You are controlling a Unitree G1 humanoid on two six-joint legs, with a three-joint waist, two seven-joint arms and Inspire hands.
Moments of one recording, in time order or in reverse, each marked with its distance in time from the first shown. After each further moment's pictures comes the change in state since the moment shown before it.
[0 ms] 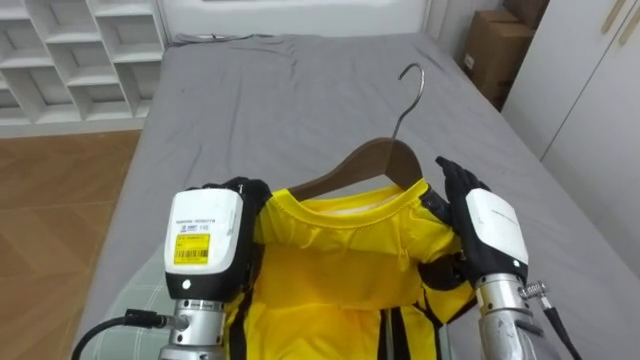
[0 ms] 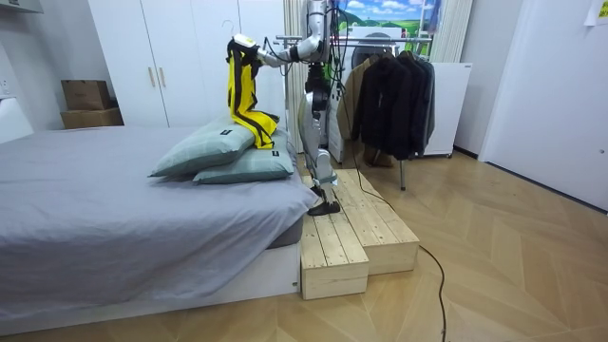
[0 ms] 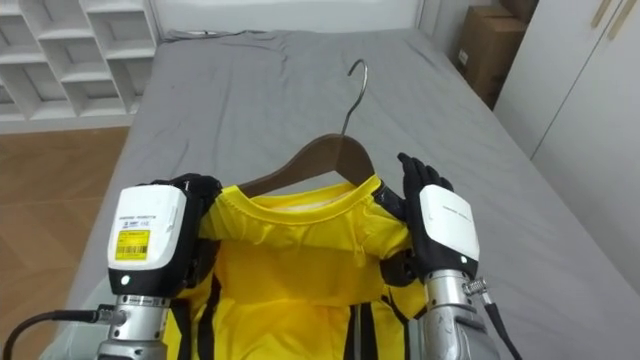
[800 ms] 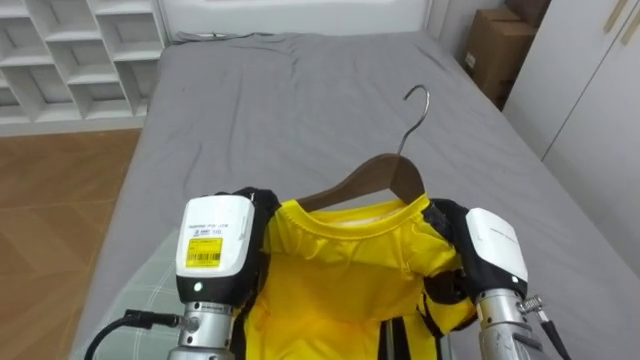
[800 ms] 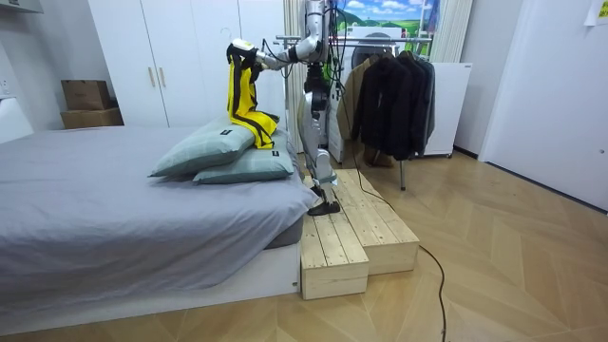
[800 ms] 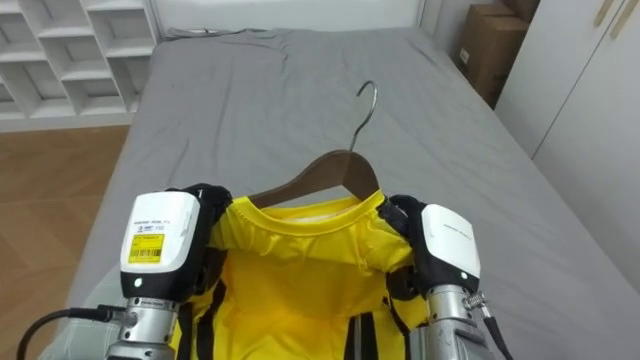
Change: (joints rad) left arm 0.000 -0.006 -0.023 0.000 0.001 0.048 -0.051; right arm 0.000 0.001 0.026 0.081 0.003 0.001 -0.009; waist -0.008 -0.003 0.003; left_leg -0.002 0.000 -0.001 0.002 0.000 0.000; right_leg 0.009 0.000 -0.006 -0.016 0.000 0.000
